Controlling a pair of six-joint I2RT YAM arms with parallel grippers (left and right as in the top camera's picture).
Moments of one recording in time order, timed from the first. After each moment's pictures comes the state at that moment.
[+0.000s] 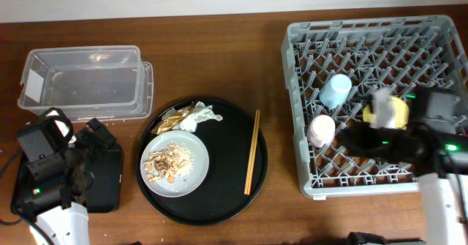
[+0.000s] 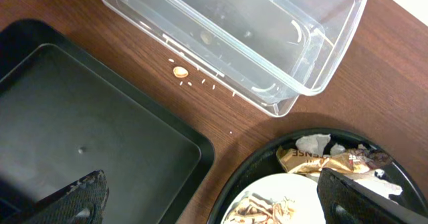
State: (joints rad) left arm 0.39 1.02 0.93 -0.77 0.05 -0.28; right arm -0.16 1.11 1.17 -1.22 -0.57 0.05
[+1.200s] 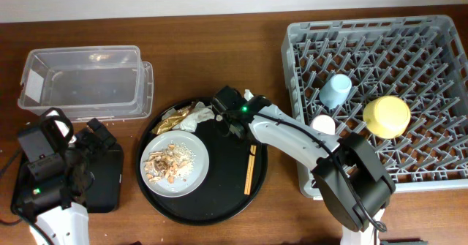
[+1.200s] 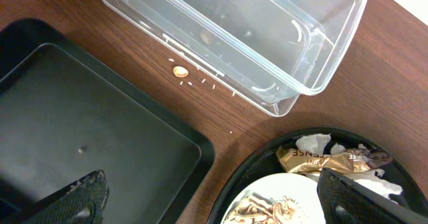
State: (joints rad) left arm 0.39 1.02 0.93 -0.77 0.05 -0.28; right arm 0.69 1.98 1.39 -0.84 0.20 0.86
